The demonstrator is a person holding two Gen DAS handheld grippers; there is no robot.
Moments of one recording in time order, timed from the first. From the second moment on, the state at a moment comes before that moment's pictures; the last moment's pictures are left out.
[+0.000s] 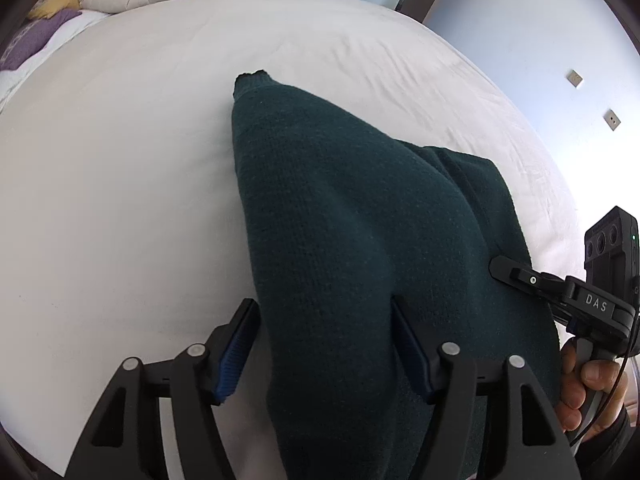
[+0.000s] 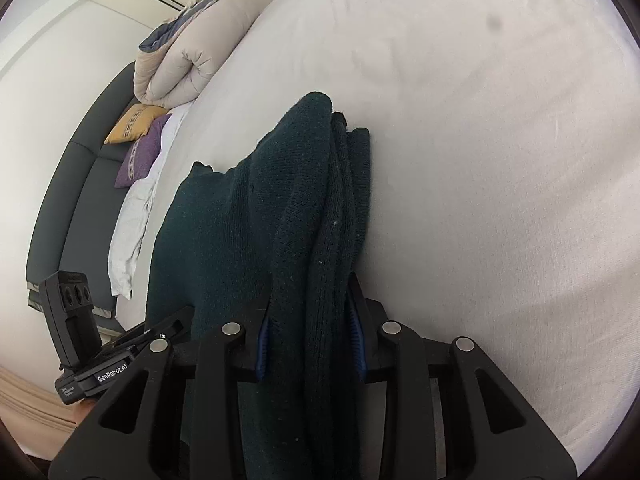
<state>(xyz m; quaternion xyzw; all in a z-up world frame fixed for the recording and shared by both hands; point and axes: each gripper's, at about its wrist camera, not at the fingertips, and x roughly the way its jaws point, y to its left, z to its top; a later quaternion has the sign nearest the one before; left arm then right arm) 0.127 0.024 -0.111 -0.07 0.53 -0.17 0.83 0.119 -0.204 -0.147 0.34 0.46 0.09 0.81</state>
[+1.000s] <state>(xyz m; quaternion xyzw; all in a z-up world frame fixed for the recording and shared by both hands) 0.146 -0.002 -0.099 0.05 0.46 -0.13 0.88 0.142 -0.201 -0.106 0.28 0.49 0.11 0.82</state>
